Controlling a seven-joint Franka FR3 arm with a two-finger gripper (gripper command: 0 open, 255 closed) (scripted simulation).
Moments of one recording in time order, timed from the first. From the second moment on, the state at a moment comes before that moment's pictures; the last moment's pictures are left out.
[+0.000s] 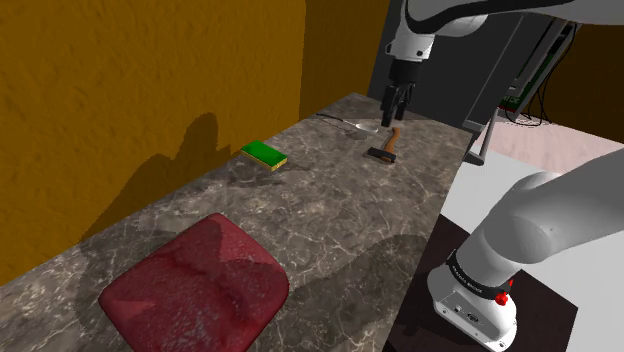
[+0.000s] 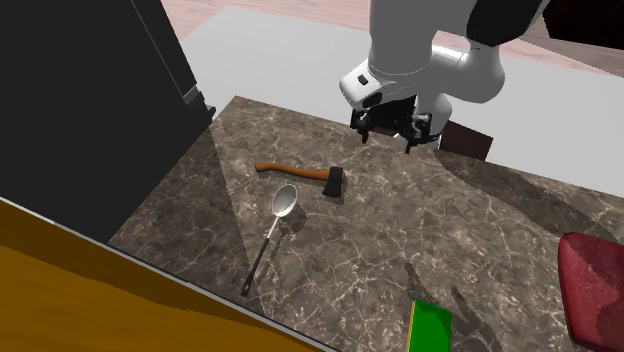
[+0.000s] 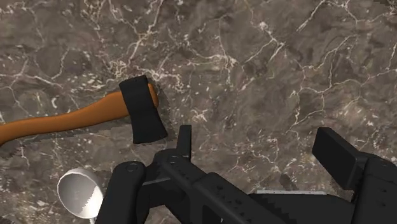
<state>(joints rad) -0.02 -0.47 -0.12 -2.34 0.04 1.72 -0.31</state>
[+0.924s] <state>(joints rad) -0.05 0.04 -0.22 -1.99 0.11 1.91 -0.54</state>
